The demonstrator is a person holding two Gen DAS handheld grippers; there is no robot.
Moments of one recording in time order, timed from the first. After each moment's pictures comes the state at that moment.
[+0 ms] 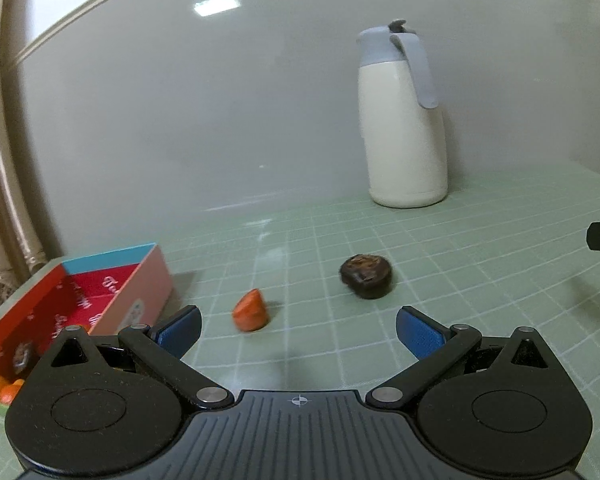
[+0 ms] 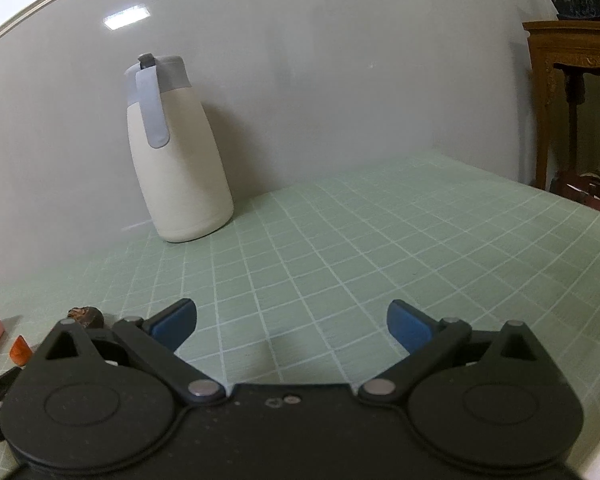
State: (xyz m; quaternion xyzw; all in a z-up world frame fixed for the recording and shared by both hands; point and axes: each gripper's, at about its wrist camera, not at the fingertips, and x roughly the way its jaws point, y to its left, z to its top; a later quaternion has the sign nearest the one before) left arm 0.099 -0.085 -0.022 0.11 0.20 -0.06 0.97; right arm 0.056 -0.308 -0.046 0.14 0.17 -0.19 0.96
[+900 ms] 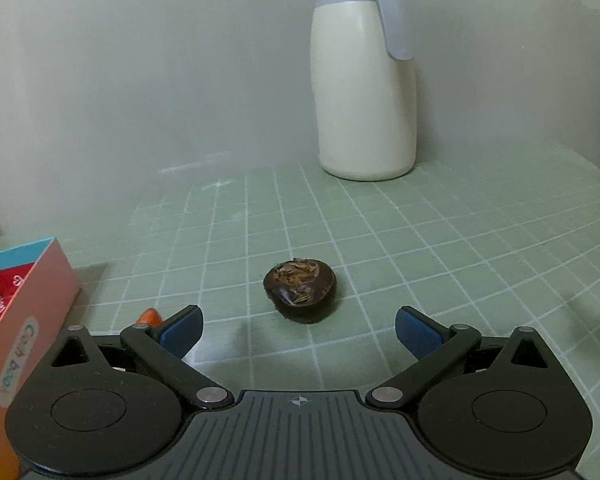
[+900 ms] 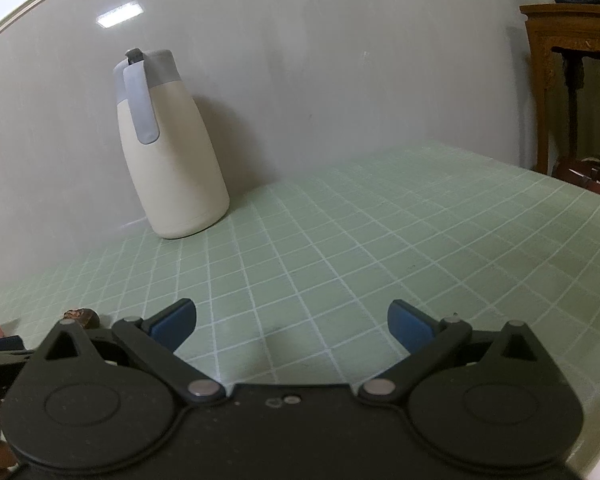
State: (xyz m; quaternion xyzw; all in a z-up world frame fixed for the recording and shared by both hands) left arm 0.173 -0.134 -0.036 0.10 0.28 -0.12 0.95; right arm 0.063 -0.316 -0.048 0.16 0.18 -0.19 0.95
